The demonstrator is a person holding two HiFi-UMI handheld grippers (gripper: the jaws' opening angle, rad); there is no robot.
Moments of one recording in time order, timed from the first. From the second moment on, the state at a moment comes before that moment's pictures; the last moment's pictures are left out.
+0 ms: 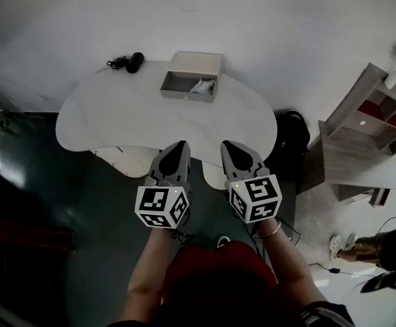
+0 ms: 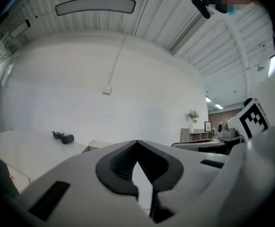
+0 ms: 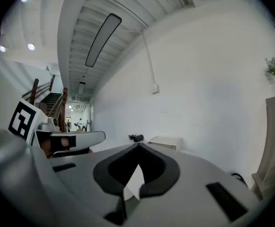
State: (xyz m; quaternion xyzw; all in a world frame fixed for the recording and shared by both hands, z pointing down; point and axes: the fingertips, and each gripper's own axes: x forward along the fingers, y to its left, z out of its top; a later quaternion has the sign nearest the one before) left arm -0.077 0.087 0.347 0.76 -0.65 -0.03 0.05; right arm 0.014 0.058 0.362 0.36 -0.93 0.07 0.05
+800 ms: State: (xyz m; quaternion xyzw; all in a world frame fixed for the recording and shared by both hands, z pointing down) left arm -0.041 0.069 0.353 0.75 -0.66 0.00 0.06; right arm 0.054 0.039 0.367 0.36 -0.93 0.09 0.04
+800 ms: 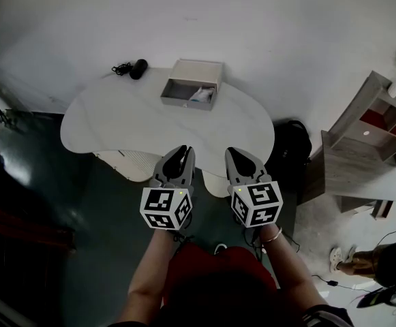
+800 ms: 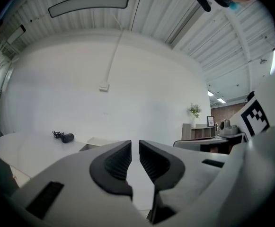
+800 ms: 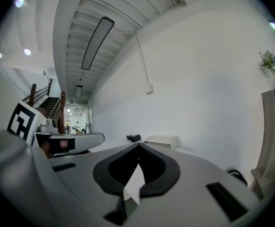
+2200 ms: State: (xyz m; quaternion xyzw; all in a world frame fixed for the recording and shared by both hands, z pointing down) left arm -0.058 0.008 0.379 0.74 -0.67 0.02 0.09; right arm 0.066 -0.010 0.398 0.38 -0.91 0.11 0.07
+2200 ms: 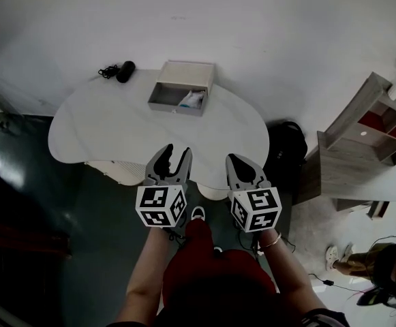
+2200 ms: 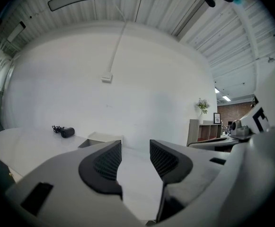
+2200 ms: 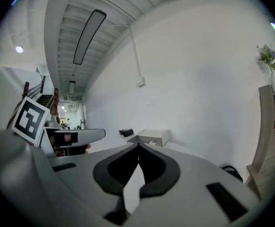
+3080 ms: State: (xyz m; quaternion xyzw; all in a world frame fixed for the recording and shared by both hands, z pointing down) left arm -0.134 -0.123 0.408 0.75 -0.65 0.05 0.11; right arm -0.008 -0.123 0.419 0.40 -0.90 0.13 0.09
